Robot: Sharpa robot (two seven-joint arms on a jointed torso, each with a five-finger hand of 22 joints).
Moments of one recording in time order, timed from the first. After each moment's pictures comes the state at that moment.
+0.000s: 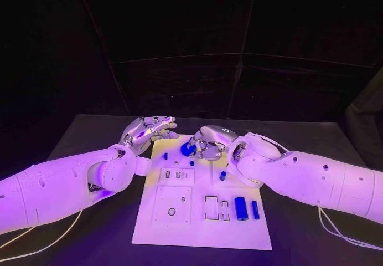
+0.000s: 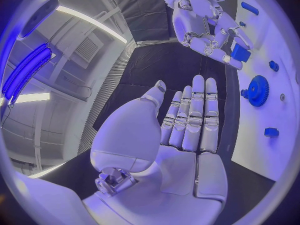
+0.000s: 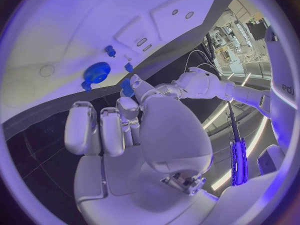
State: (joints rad) left arm 1.15 -0.88 -0.08 1.51 0.07 -0.23 0.54; left_hand 1.31 0.03 0.11 0.07 0.05 0.95 0.21 0.11 0.07 1.06 0.15 0.13 0.07 1.17 0.09 0.23 0.23 0.17 0.96 0.21 0.32 0.12; right arm 1.17 -0.53 -0.03 1.43 -1.43 -0.34 -0.11; right_hand 1.35 0.01 0.26 0.00 0.11 1.06 0.13 0.14 0.07 1.31 0.03 1.07 1.09 1.46 -0.04 1.41 1.30 0.09 1.37 0.07 1.44 1.19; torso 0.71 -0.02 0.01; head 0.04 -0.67
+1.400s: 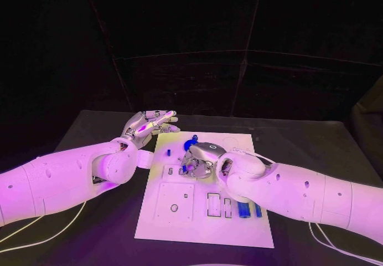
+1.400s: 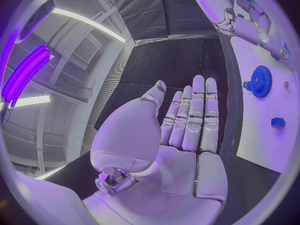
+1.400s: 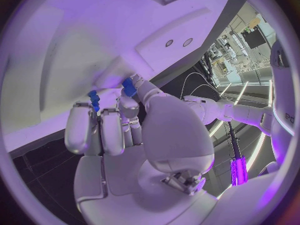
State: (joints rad) left arm 1.16 -0.87 -0.08 1.48 0.07 -0.24 0.55; left_hand 1.31 0.03 0.11 0.07 0.05 0.95 0.21 0.11 0.07 1.06 0.15 0.12 0.07 1.16 0.10 0.23 0.23 0.17 0.96 0.21 0.32 0.12; right arm 1.09 -0.45 -0.05 1.40 -1.55 -0.27 -0.18; right_hand 1.32 -0.03 0.27 -0.01 0.11 1.07 0.12 0.13 0.08 1.30 0.03 1.05 1.07 1.46 -0.04 1.40 1.29 0.09 1.37 0.07 1.44 1.18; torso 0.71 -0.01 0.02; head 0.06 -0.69
